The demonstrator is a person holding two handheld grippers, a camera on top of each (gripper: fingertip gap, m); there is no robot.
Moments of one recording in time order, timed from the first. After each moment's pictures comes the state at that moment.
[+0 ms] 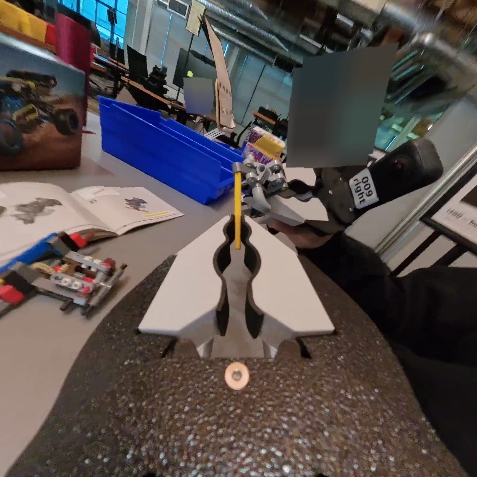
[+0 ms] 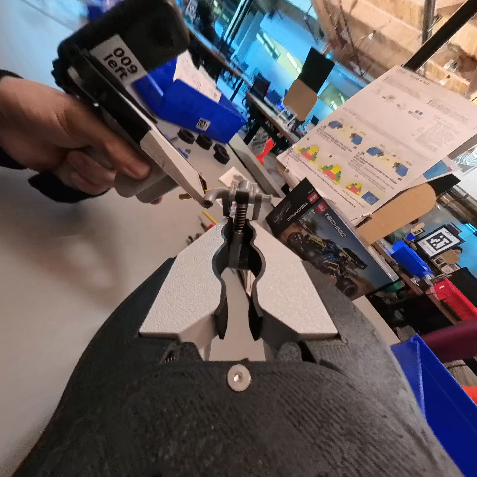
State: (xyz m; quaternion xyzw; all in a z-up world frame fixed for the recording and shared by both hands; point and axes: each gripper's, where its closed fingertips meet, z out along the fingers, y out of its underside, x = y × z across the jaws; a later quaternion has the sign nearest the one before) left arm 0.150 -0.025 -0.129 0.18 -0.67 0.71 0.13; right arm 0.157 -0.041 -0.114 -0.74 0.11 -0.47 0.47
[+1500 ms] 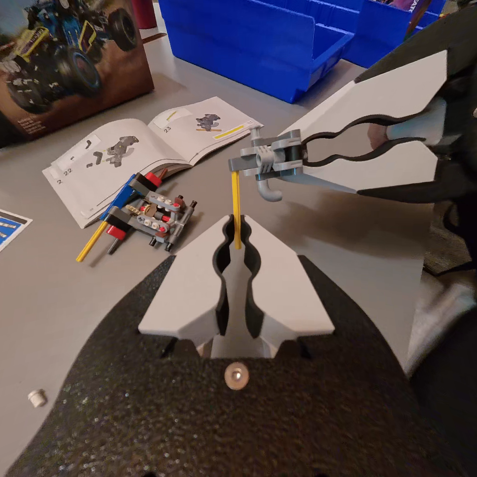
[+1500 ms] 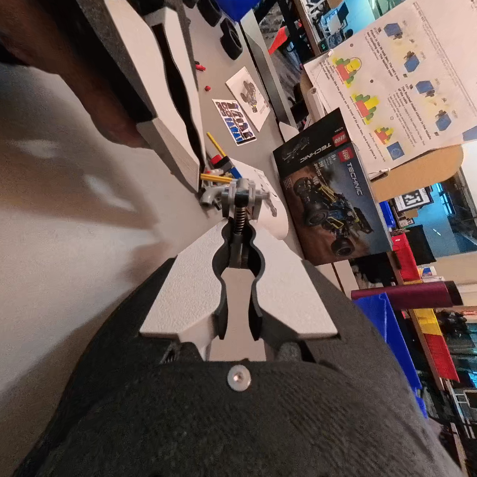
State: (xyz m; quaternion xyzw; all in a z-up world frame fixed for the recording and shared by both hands) left arm 0.175 -0.019 -0.200 0.18 -0.83 0.52 -0.06; right arm 0.175 -0.048 -0.172 -0.82 0.13 -0.49 0.27
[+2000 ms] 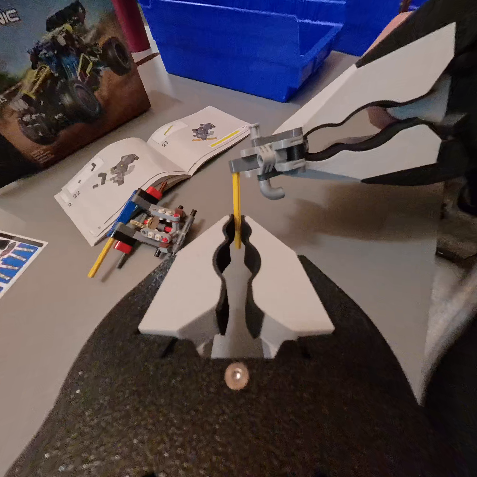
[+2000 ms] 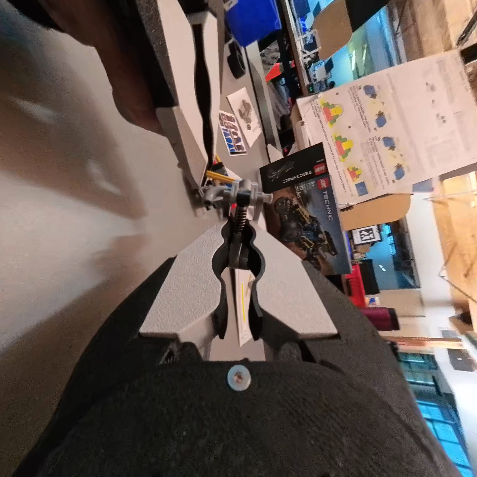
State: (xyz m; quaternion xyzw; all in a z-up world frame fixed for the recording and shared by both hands) left arm 0.171 -0.022 -0.194 0.14 -0.83 0.53 -0.09; right arm 0.168 -0.049 -0.162 -0.81 0.04 -0.54 0.24
